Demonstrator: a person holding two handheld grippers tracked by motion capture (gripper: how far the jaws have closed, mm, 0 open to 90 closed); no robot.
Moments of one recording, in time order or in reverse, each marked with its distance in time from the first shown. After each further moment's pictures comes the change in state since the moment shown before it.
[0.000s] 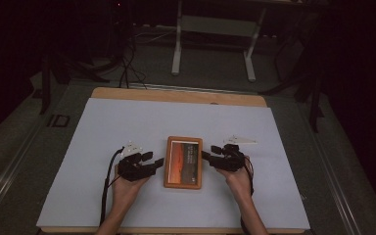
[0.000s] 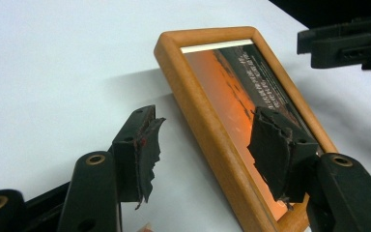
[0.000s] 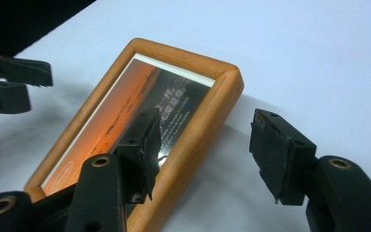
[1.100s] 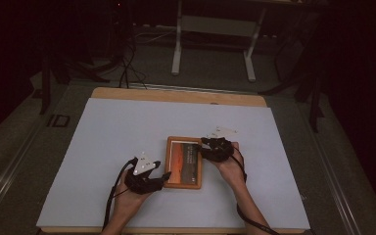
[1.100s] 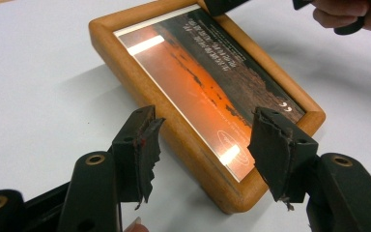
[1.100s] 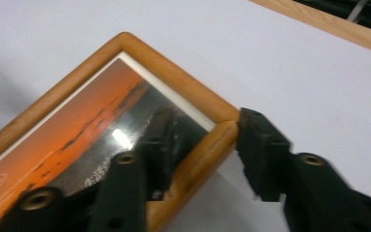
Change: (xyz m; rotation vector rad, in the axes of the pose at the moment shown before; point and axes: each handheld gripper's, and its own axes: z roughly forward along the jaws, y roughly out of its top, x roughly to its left) left arm -0.035 -0.014 -0.002 0.052 -0.008 0.216; right arm 0.006 0.025 0.037 0.057 -0.063 -0.269
